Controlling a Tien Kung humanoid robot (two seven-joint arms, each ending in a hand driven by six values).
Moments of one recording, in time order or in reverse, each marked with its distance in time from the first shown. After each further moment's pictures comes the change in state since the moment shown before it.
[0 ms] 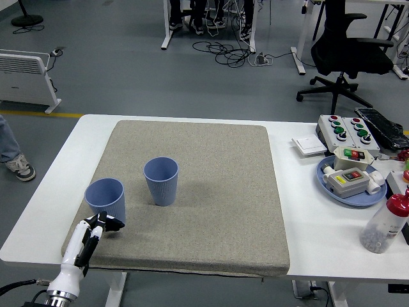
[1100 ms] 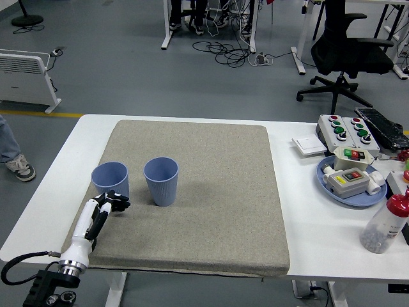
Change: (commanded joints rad) left arm -0.212 -0.027 -0.014 0.207 0.008 -0.022 0.028; right arm -0.008 0.003 -0.022 0.000 0.020 -0.001 -0.002
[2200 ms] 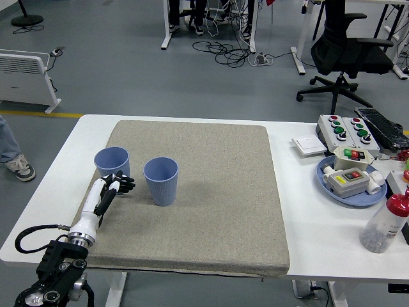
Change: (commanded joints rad) left arm -0.244 -0.026 -0.025 0.305 0.031 -0.031 -0.018; right arm 0.013 0.006 -0.015 0.000 -0.002 0.001 -0.001
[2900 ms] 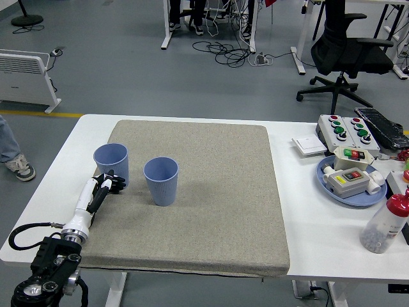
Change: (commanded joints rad) left arm -0.061 0.004 -0.048 0.130 0.033 -0.016 -0.007; right arm 0.001 0.002 -0.008 0.000 -0.002 0.000 -0.001
